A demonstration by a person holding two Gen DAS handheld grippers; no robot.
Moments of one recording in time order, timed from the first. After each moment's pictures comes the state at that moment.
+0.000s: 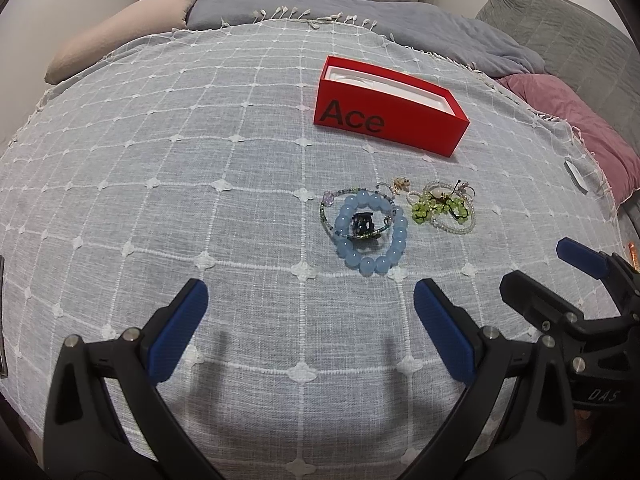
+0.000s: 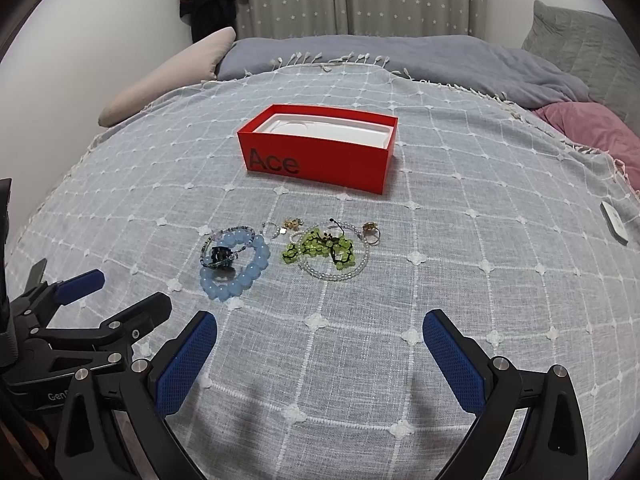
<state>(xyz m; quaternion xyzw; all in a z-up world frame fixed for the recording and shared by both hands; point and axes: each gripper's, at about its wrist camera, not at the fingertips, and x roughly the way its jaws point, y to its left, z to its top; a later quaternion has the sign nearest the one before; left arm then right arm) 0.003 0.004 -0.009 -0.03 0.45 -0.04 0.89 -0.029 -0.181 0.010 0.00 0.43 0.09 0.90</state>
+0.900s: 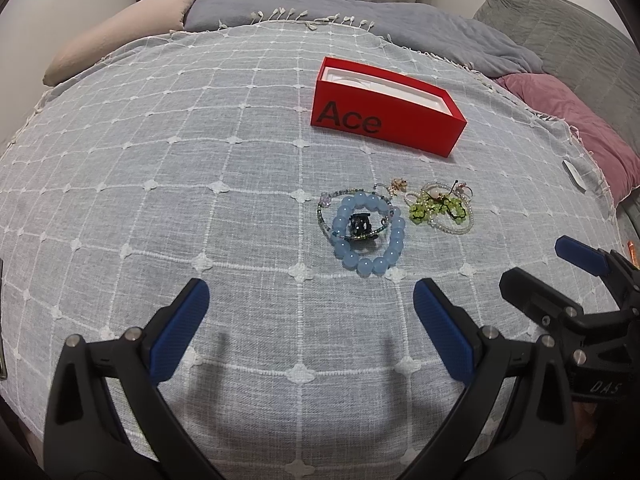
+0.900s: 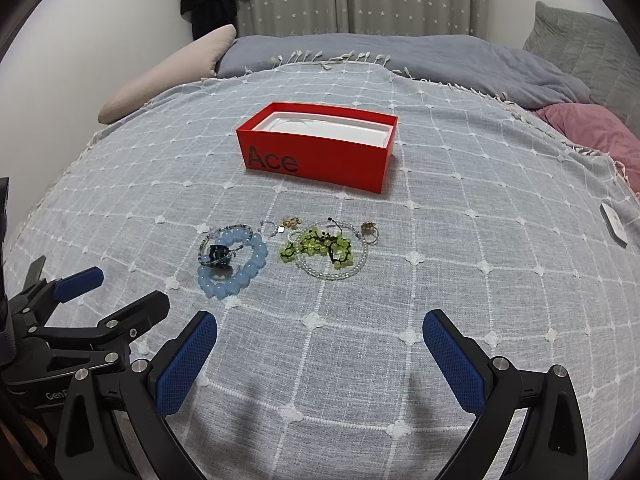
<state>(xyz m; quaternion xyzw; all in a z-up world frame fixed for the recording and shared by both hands) 0.003 0.003 -0.009 -0.03 0.45 -0.05 0.89 -0.028 -0.182 0.008 0.00 0.44 0.09 0.90</state>
